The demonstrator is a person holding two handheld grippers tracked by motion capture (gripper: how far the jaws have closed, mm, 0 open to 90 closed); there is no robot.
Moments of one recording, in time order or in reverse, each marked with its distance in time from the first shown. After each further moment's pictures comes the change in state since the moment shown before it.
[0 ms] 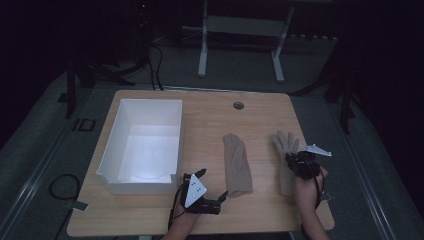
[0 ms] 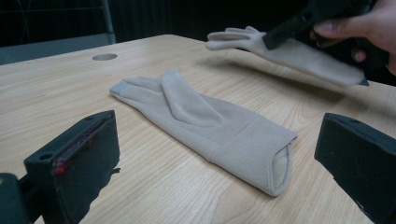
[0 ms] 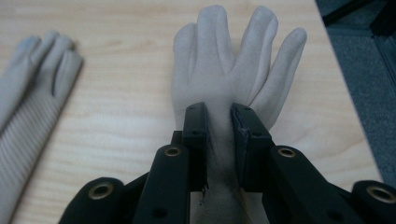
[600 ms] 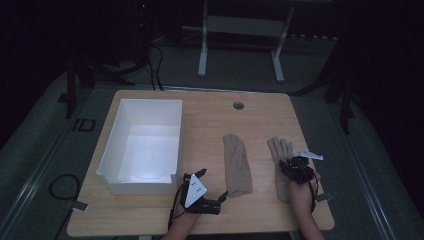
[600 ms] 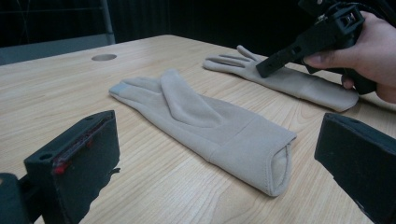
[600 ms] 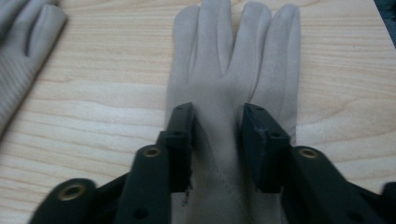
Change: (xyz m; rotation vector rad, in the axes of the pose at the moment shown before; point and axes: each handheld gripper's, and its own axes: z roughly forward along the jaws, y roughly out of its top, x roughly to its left) left arm 0.000 0.000 0.000 -0.001 -0.001 0.000; right arm -0.002 -0.019 0.024 0.056 0.036 -0.011
